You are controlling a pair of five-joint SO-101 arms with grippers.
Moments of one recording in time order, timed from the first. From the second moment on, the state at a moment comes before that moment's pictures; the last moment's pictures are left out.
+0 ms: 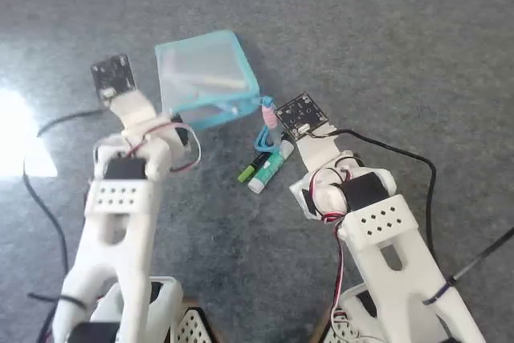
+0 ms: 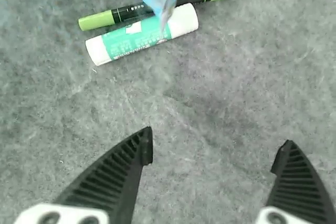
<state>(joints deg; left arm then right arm) -6.7 -30.2 47.8 43.6 29.1 -25.8 -40.1 49.6 64.1 10.9</state>
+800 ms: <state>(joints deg) -13.8 -27.4 37.1 48.9 29.1 -26.6 -40.1 49.6 64.0 10.0</state>
